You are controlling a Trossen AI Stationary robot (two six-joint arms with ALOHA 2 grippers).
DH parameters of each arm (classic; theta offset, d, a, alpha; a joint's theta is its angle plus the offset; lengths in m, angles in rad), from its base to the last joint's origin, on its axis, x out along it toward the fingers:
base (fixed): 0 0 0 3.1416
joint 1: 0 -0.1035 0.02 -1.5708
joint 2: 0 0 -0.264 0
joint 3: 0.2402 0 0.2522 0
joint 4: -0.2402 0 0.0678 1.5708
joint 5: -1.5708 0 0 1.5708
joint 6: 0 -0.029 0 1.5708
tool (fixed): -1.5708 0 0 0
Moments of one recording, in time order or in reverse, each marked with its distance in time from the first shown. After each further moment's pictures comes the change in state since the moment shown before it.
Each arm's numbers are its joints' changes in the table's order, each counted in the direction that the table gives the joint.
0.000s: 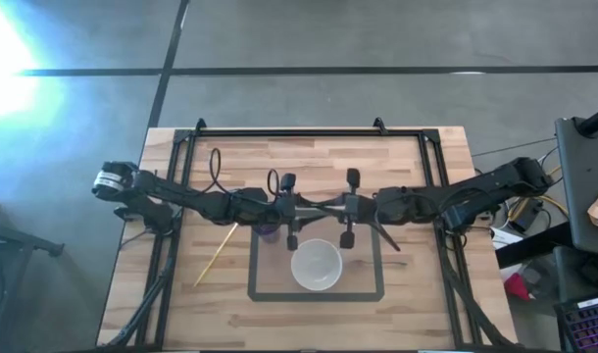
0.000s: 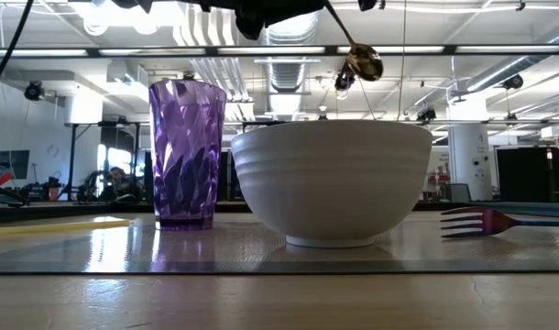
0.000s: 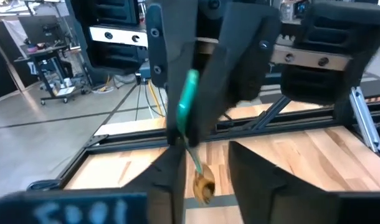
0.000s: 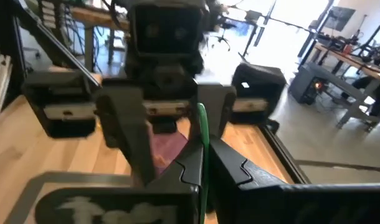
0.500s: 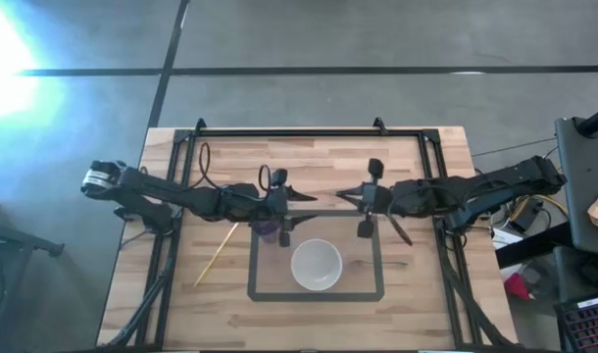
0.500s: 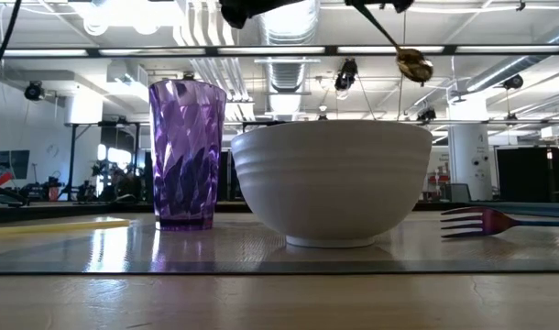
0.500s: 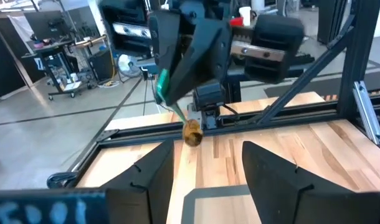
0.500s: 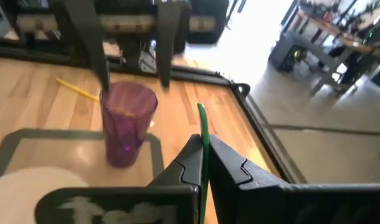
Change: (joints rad) left arm 0.001 0.098 0.001 -0.129 -0.027 -0.010; right arm 0.001 0.173 -0.005 -0.321 0.092 -0.041
